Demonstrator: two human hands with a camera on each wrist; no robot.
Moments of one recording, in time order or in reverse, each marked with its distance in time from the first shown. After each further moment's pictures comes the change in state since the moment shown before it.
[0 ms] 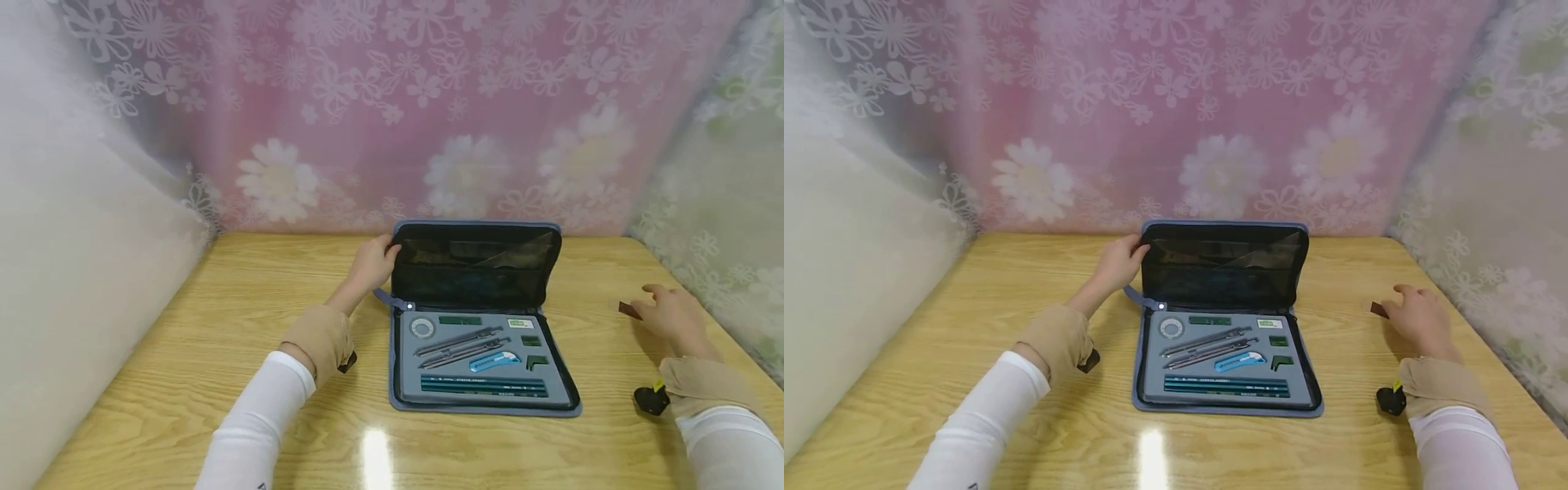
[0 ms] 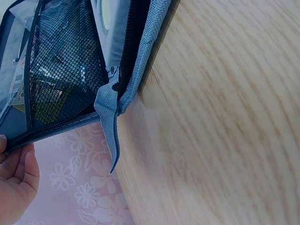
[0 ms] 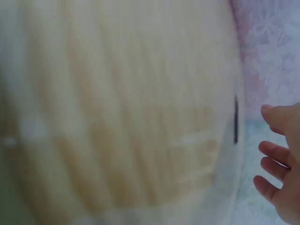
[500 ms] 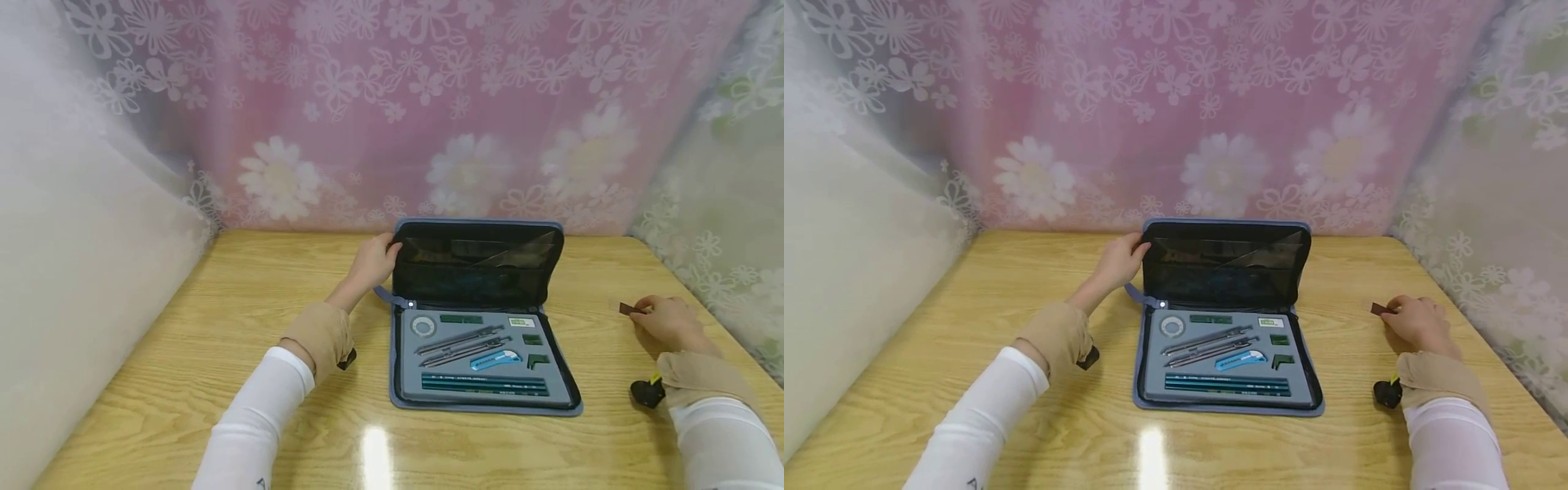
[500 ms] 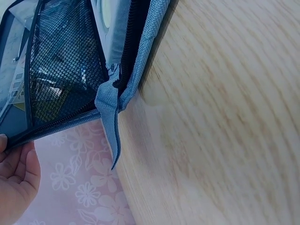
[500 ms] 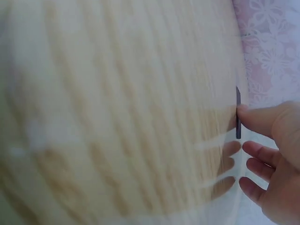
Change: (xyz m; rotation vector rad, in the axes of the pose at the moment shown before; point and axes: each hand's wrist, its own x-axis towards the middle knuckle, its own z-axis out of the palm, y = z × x) left_hand 0.001 -0.002 0.001 0.012 -0.009 -0.004; right_hand 0.000 0.013 -0.001 0.000 -0.199 0.020
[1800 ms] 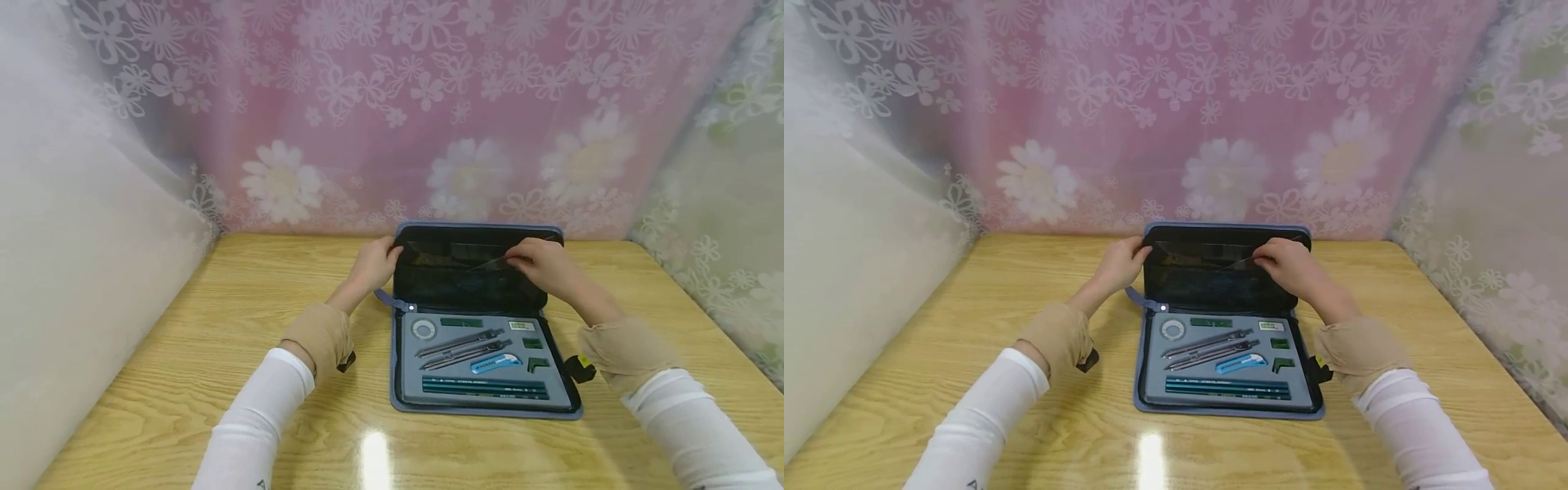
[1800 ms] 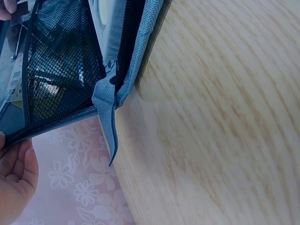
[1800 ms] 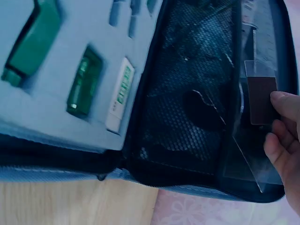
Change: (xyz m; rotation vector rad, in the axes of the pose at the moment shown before) left_hand 0.000 0.000 -0.003 0.001 -0.030 0.018; right_hand 0.042 -0.211 -0.018 0.019 0.392 -0.686
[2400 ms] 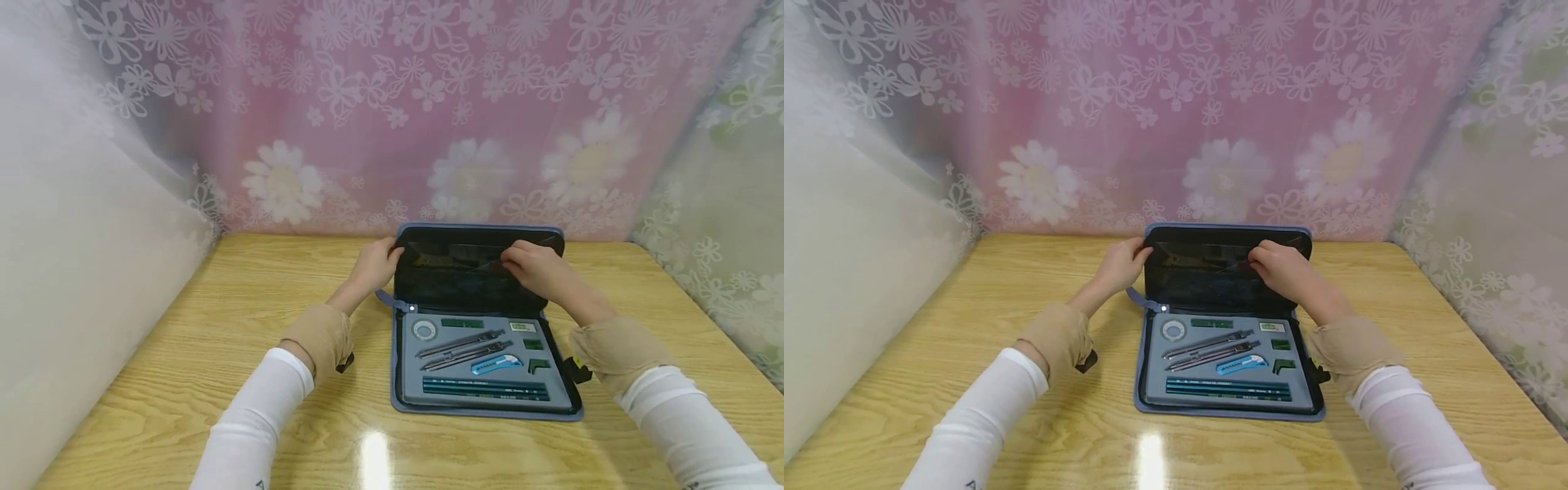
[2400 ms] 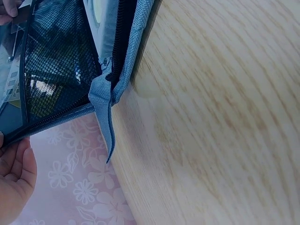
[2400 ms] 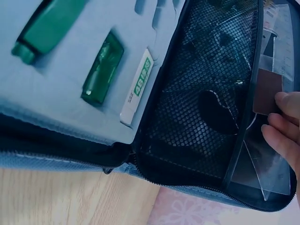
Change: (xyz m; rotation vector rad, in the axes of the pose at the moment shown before) left_hand 0.000 -0.001 0.001 0.003 0.005 0.011; right_hand 0.003 0.000 0.013 -0.108 0.086 -0.211
